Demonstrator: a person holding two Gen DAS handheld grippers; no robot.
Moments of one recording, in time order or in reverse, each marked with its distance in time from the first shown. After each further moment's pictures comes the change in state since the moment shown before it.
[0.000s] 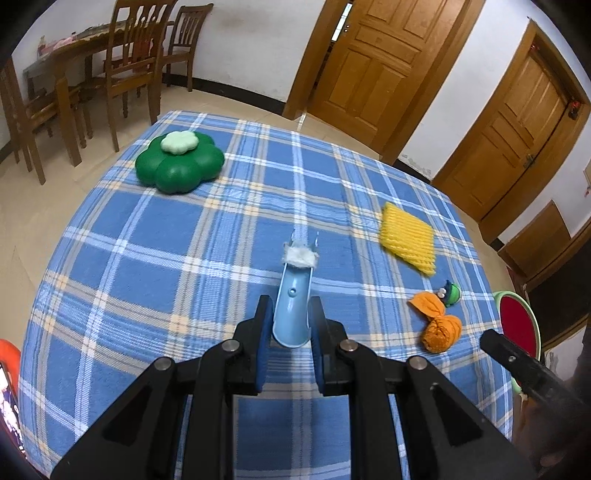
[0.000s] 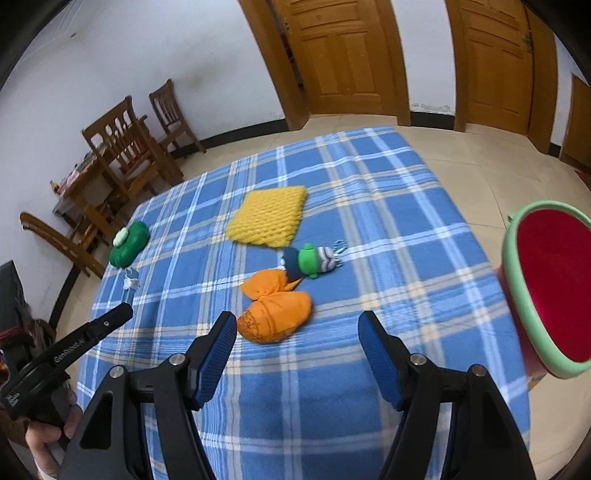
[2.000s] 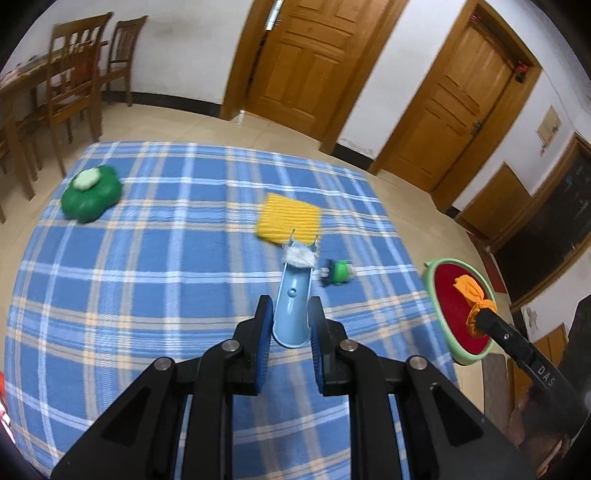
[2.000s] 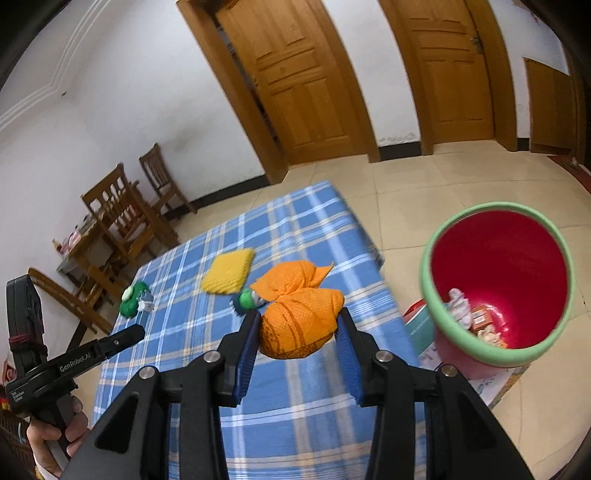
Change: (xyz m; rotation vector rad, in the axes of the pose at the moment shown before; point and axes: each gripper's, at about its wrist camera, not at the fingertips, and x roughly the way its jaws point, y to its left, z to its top) left arm -0.036 -0.103 -0.008 0.173 0.031 -0.176; right arm -0.110 -0.090 -0.021 0.162 -0.242 -0.005
